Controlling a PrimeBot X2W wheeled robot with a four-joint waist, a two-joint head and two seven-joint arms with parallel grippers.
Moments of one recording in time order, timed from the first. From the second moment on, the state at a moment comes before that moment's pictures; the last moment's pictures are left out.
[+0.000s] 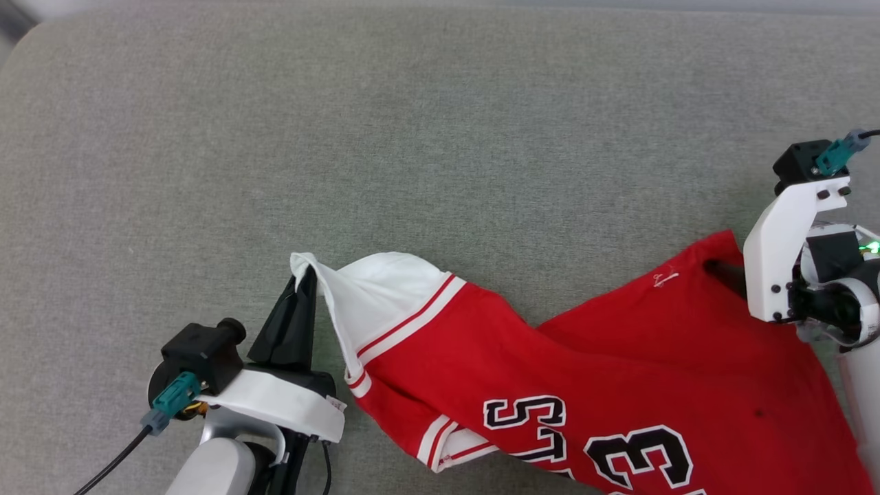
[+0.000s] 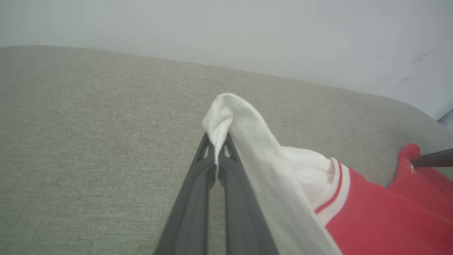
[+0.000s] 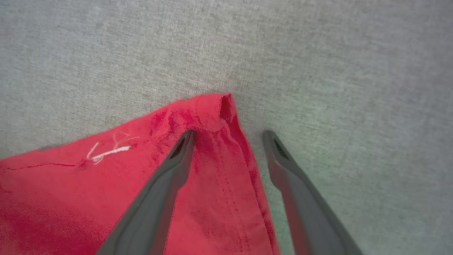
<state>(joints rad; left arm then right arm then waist) -0.17 0.28 -0.33 0.02 -0.52 0.07 -0.19 -0.57 -0.32 0.09 0.31 0.39 0.13 1.01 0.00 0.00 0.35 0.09</state>
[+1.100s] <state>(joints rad) -0.38 0.40 -0.30 0.03 -0.53 0.03 -0.06 -0.66 -0.41 0.09 0.27 0.46 0.13 0.89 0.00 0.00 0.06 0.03</state>
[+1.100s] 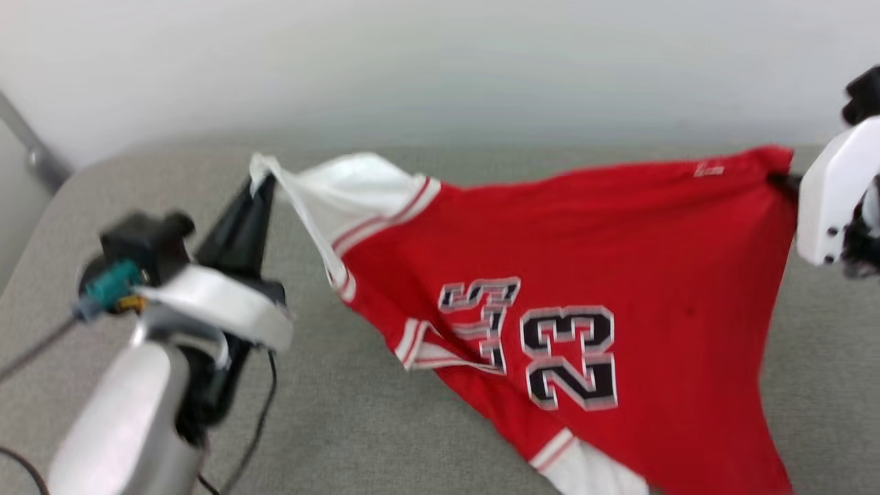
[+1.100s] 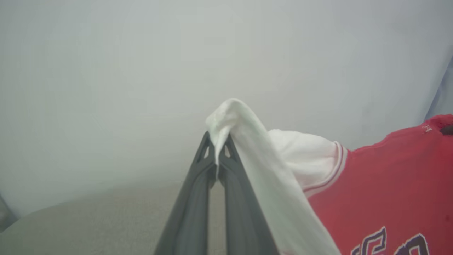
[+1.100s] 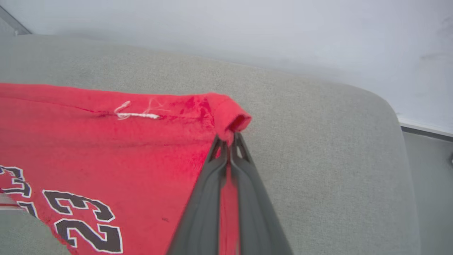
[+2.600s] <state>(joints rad) -1.74 0.50 -0.25 0.49 -0.40 0.03 0.01 -1.72 -0.34 0.17 0.61 0.34 0.13 0.15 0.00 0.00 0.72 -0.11</state>
